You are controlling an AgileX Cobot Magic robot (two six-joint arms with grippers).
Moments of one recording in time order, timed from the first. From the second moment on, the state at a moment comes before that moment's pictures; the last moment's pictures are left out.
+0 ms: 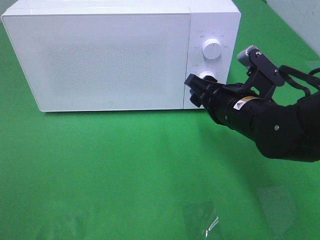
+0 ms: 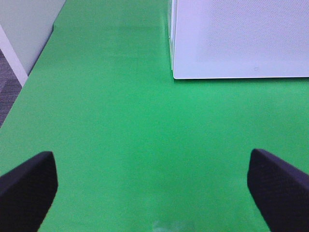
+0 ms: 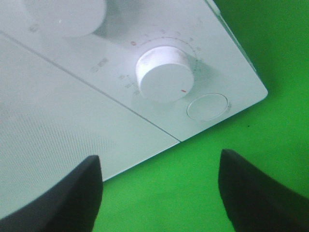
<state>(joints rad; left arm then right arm) 0.08 0.00 -0.50 -0.09 1.04 0.09 0.63 1.77 -0.60 0.57 -0.75 0.38</state>
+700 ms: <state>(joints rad) 0.08 0.00 -0.50 -0.09 1.04 0.09 0.55 1.35 -0.59 0.32 -0.17 -0.20</state>
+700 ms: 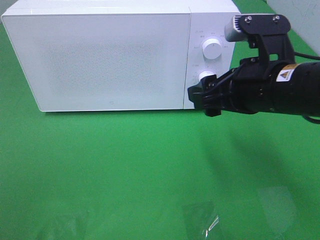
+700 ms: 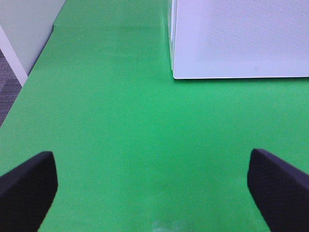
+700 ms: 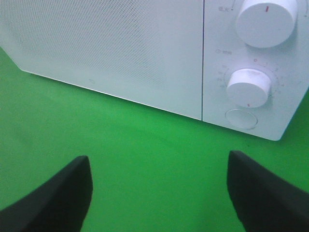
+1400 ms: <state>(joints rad) 0.08 0.00 -0.50 -0.09 1.04 0.09 0.49 0.90 -0.59 0.09 0.57 -0.06</state>
